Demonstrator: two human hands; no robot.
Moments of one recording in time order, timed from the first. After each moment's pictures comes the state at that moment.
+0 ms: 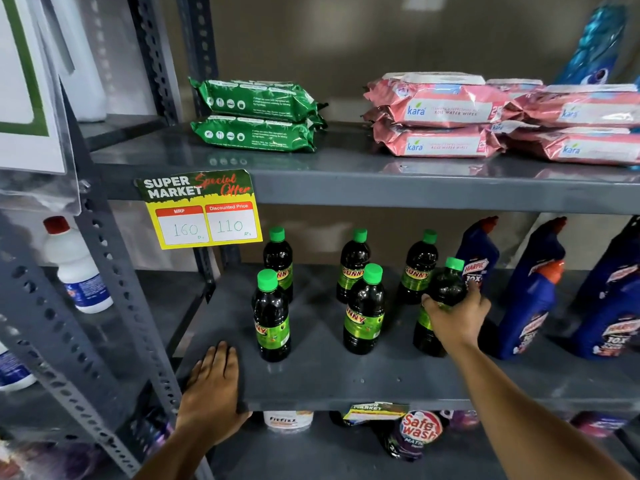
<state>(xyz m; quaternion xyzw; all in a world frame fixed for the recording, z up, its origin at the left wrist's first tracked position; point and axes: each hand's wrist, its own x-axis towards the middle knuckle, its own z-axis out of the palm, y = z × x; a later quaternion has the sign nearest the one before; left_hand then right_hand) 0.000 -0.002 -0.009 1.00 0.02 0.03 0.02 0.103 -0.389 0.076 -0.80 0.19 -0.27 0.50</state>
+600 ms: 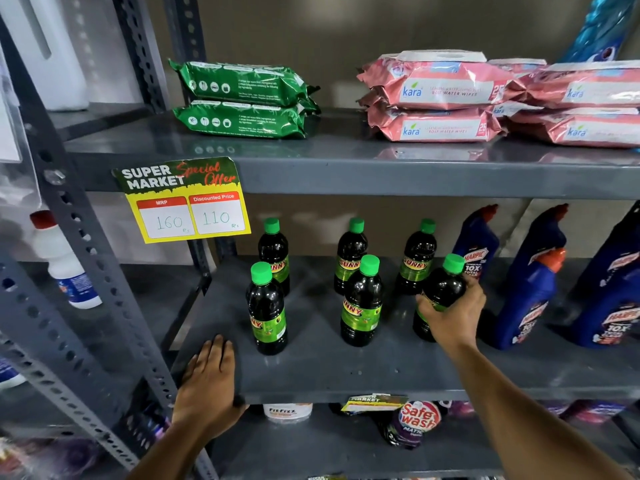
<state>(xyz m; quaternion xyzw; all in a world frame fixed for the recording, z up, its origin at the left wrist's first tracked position) 0.003 0.000 -0.015 1.00 0.02 0.04 0.01 0.095 -0.392 0.062 -0.82 0.12 -0.30 0.48</state>
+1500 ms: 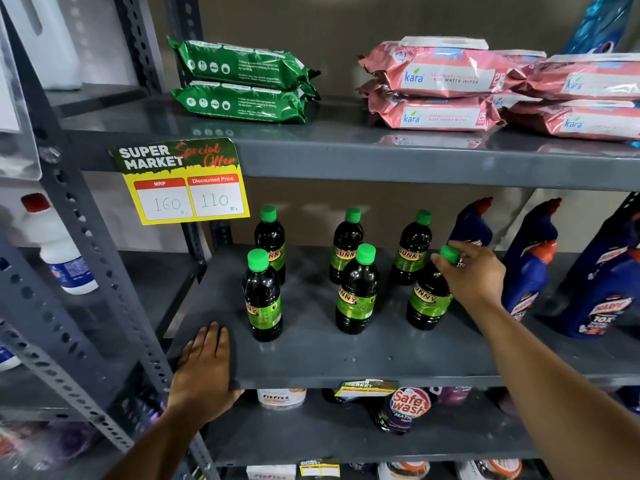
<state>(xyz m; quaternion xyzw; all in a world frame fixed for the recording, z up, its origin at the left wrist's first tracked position) 0.001 0.003 -0.018 1.00 0.02 0.05 0.01 0.099 -0.414 0.130 -0.87 0.11 -0.29 0.38</state>
